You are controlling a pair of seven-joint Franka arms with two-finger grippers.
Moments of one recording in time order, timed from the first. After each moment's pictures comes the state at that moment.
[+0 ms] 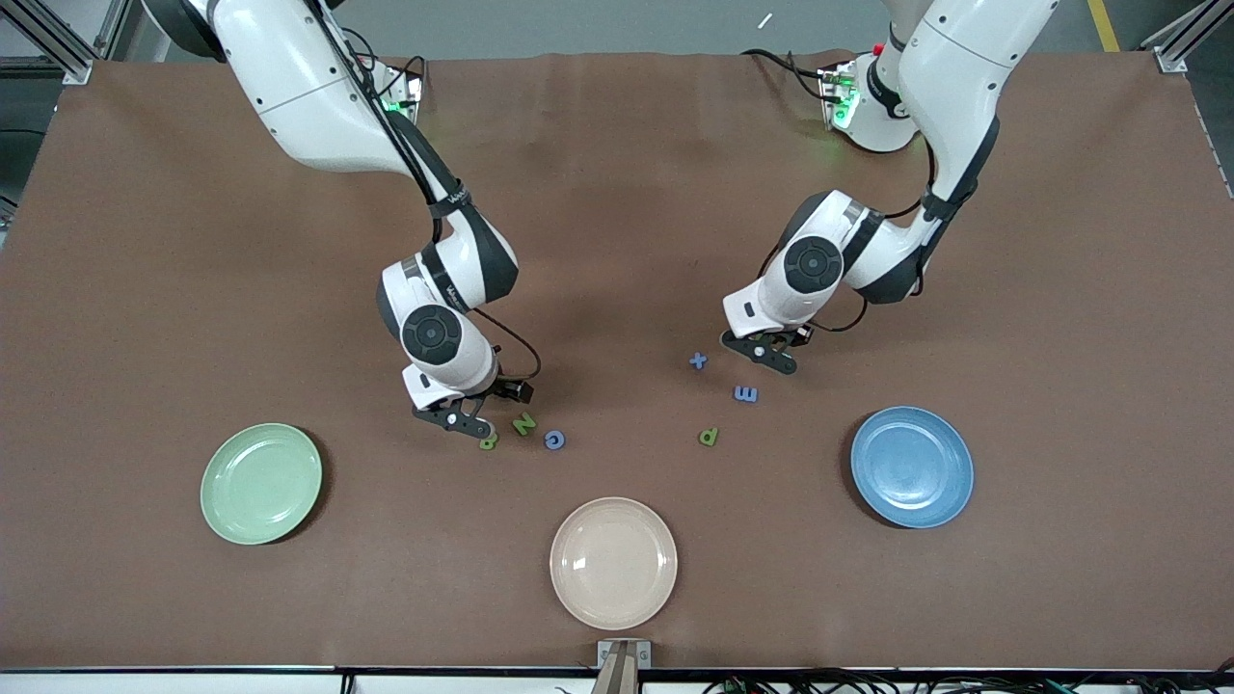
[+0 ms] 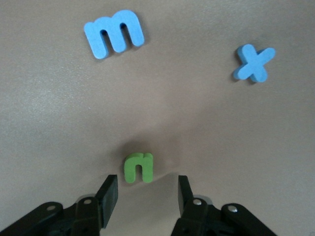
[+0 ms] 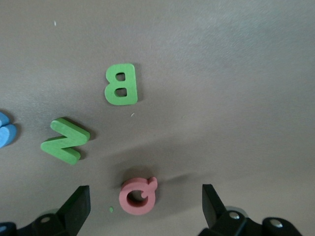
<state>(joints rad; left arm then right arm) -0.21 0.48 -0.32 -2.13 0.15 2.46 -0.16 0.46 0.67 0.03 -1.74 0.02 2.33 0.79</state>
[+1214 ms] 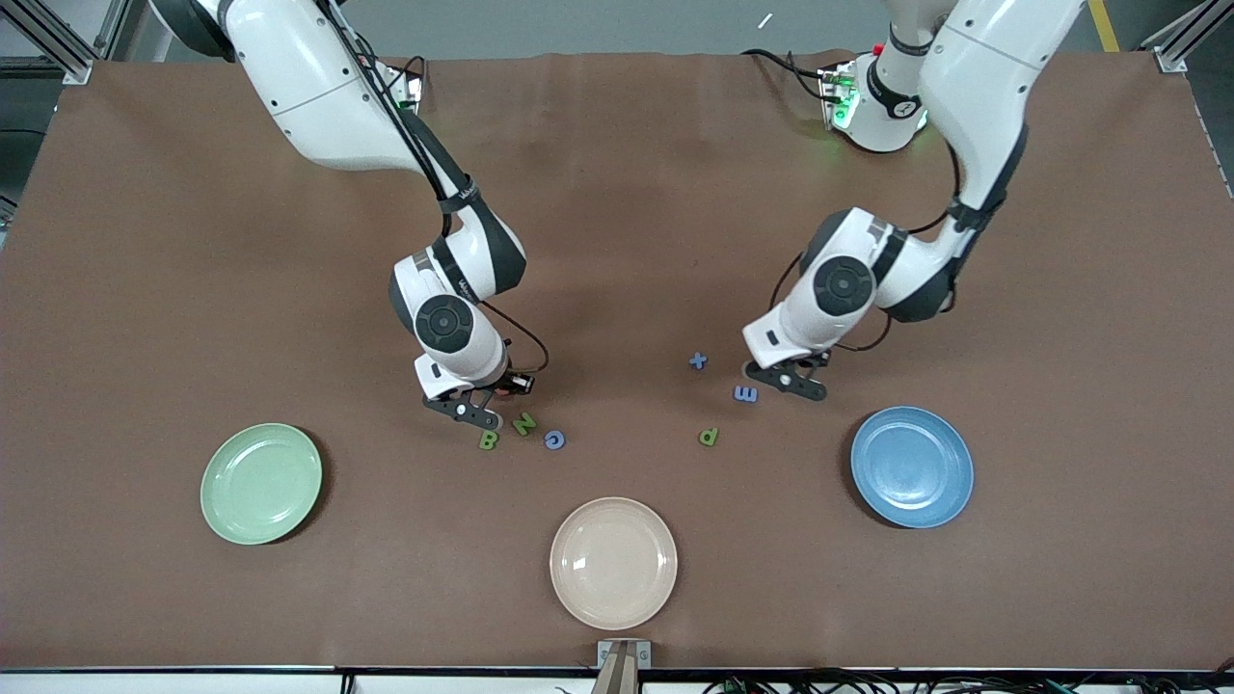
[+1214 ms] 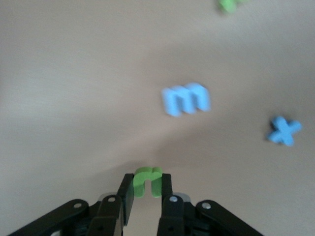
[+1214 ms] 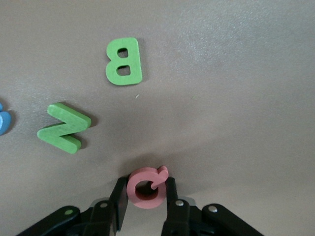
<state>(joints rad) -0.13 0.47 -0.31 -1.98 0.17 2.35 -0.21 0.48 0.67 0.03 -1.77 0.02 2.38 0.84</state>
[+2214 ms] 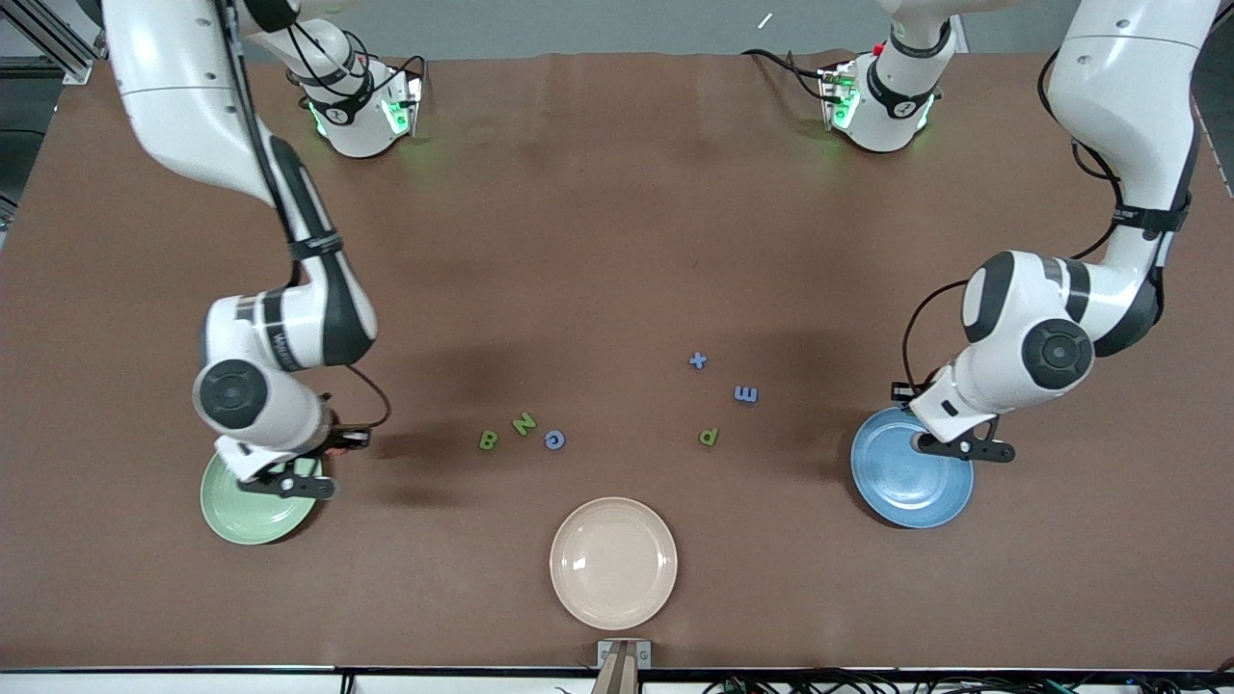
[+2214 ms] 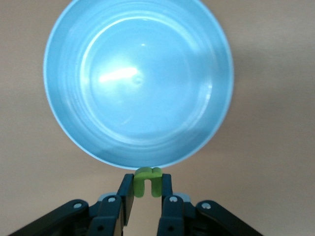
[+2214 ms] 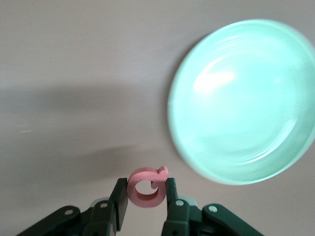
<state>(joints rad) 0.15 0.51 -0.28 -1.80 0.18 2.20 -0.08 0.22 0.63 -0.14 -1.57 -0.06 2.14 0.19</state>
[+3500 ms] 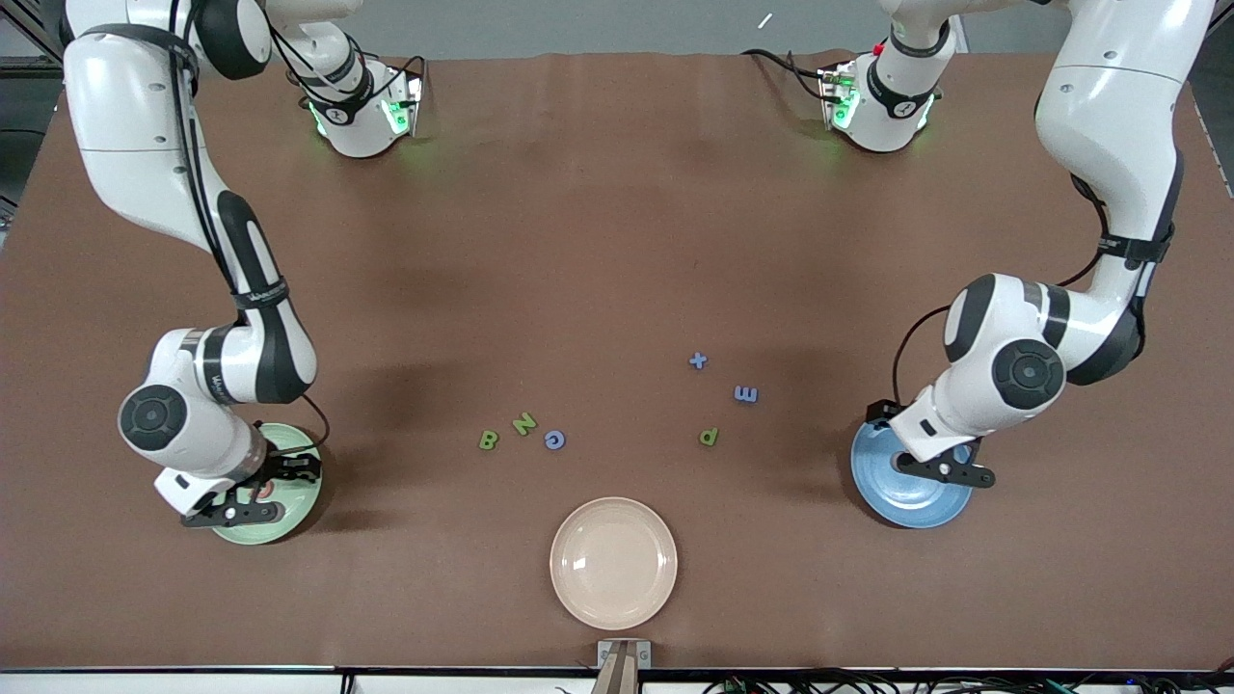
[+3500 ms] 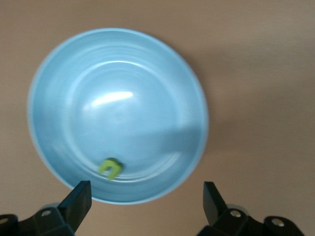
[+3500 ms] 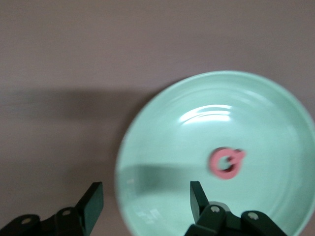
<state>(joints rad) 0.12 0.59 -0.35 -1.69 0.29 2.18 -0.12 0.10 0.74 -0.06 -1.52 -0.05 2.29 0.04</state>
